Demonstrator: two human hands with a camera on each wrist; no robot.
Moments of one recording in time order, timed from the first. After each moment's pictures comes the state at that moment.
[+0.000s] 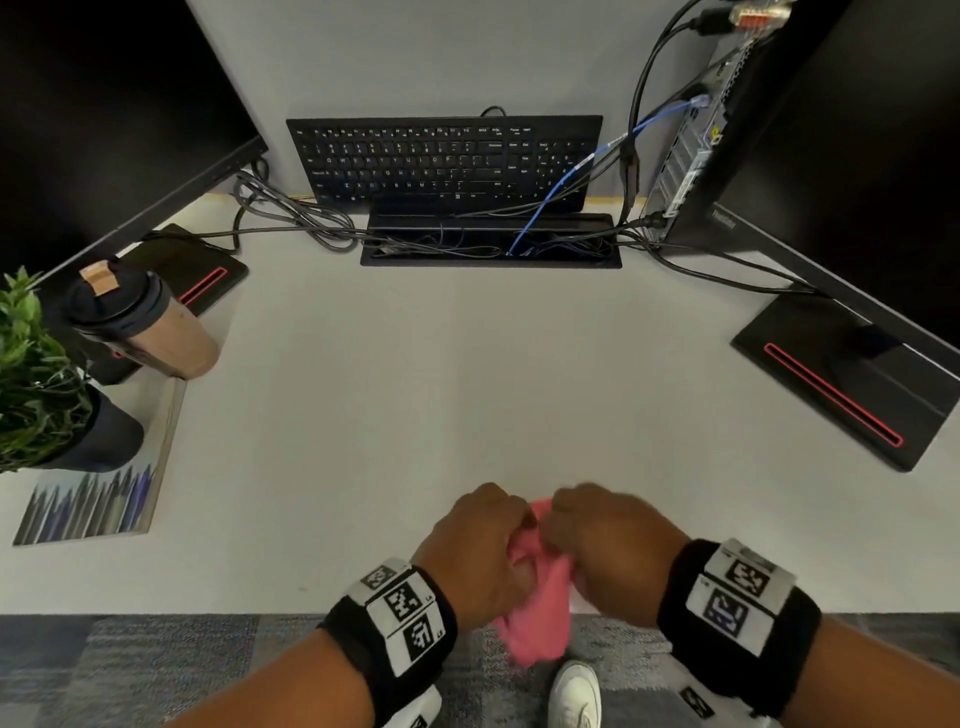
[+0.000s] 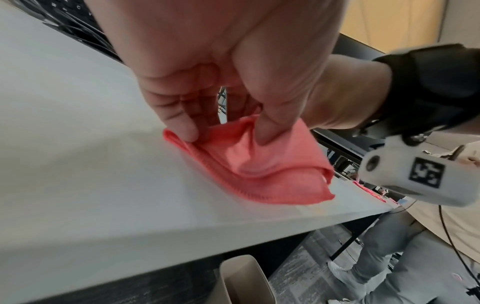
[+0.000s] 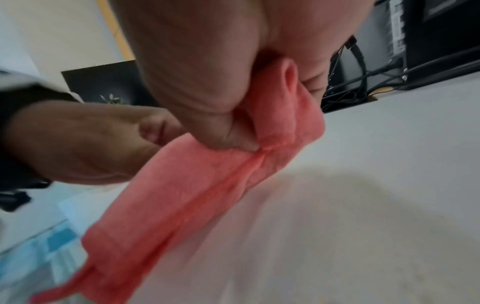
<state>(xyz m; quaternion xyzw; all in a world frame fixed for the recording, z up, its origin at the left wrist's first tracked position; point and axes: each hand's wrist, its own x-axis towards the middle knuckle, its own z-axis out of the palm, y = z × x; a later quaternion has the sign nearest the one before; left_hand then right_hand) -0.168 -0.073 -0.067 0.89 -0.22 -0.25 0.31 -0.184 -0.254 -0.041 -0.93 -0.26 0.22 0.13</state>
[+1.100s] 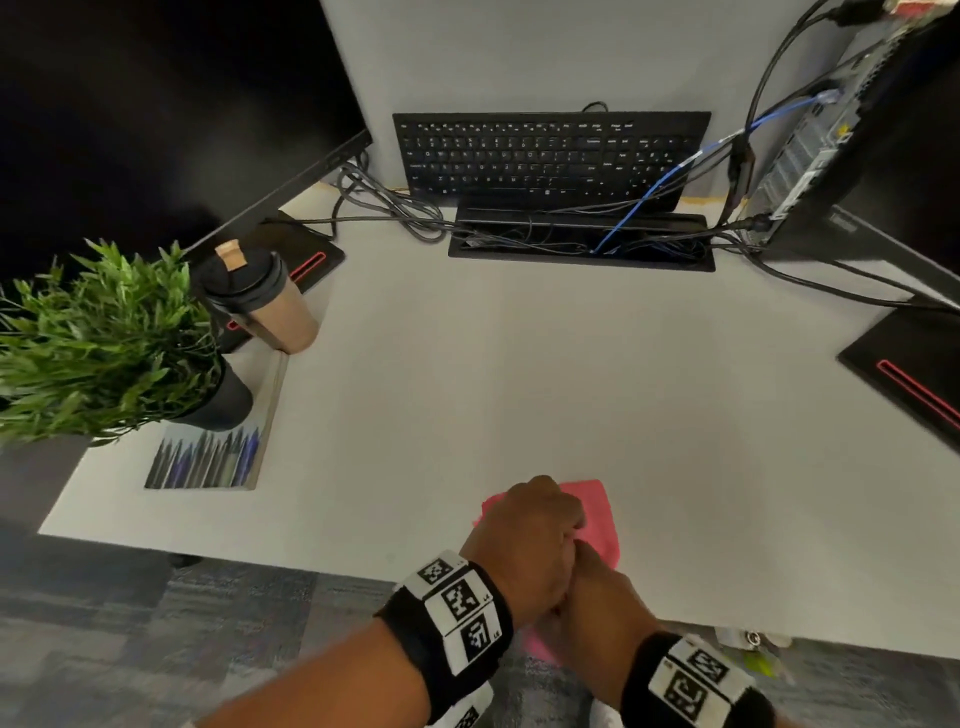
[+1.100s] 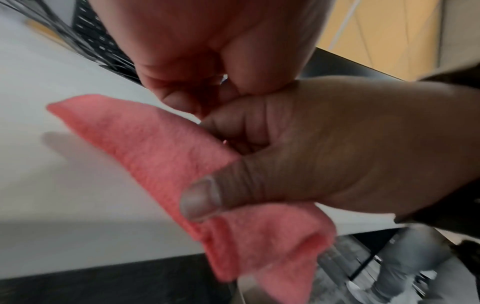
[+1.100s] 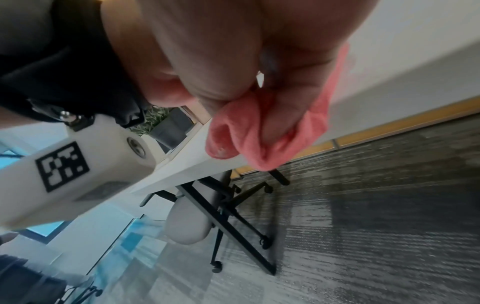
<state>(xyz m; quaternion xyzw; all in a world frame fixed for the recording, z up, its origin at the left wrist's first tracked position) -0.173 -0.034 -0.057 0.91 -0.20 -0.21 0.30 -0.228 -0.150 -0.072 -0.91 -0.06 0.26 0.33</state>
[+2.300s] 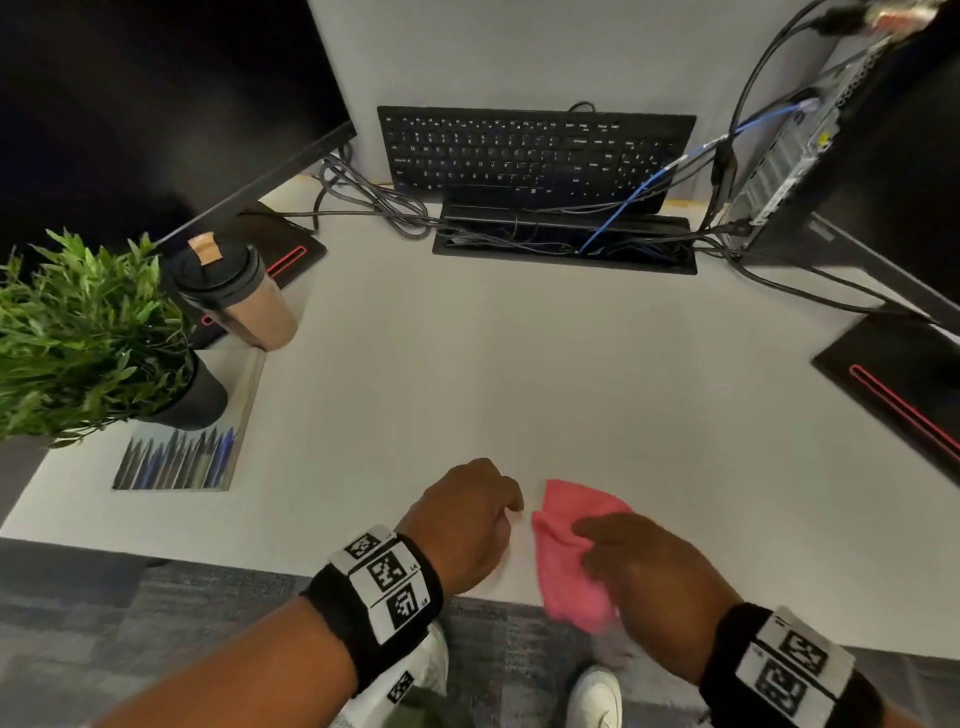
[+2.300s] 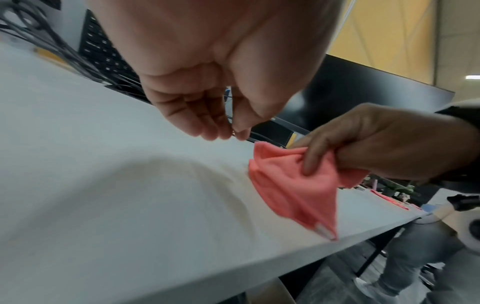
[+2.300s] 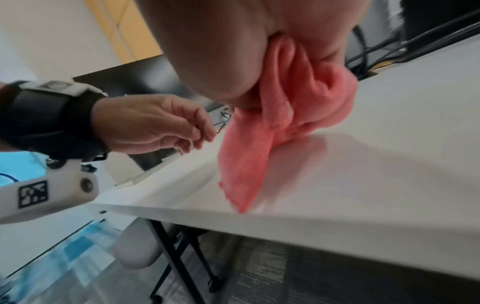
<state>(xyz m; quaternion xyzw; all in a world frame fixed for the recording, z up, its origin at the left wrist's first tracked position) -0.153 0.000 -0.066 0.92 -0.20 -0.22 0.26 -0.209 -0.224 -0.062 -0.94 -0.22 0.19 0.17</state>
